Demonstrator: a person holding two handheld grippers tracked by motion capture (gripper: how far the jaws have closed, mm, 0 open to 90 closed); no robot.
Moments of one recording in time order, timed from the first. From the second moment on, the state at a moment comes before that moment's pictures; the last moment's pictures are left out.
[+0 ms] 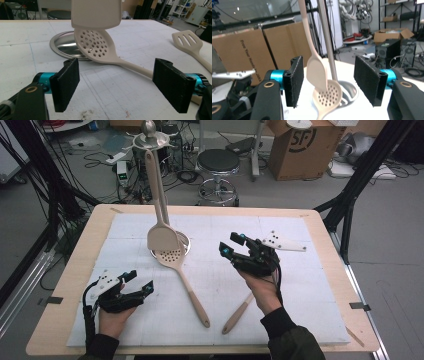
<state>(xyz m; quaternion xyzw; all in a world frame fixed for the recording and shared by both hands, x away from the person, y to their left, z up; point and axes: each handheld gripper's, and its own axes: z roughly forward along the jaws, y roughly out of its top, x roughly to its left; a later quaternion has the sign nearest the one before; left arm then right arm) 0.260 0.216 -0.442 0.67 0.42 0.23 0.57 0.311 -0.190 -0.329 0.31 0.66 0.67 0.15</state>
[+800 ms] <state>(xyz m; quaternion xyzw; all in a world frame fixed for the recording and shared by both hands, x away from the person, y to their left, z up) 0.257 0.218 -0.440 0.66 0.41 0.22 0.59 0.295 -0.220 -0.369 0.31 0.69 0.64 0.14</state>
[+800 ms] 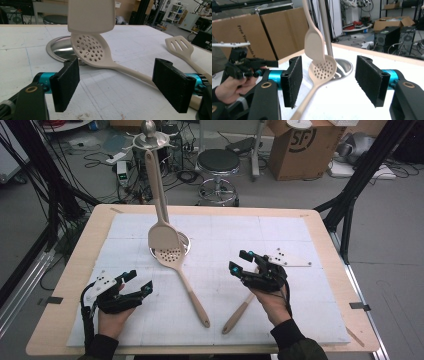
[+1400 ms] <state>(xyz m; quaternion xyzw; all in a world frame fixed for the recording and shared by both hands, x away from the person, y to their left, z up) 0.256 0.215 -0.440 0.66 0.41 0.22 0.59 0.279 -0.249 -0.400 0.33 0.71 0.60 0.14</state>
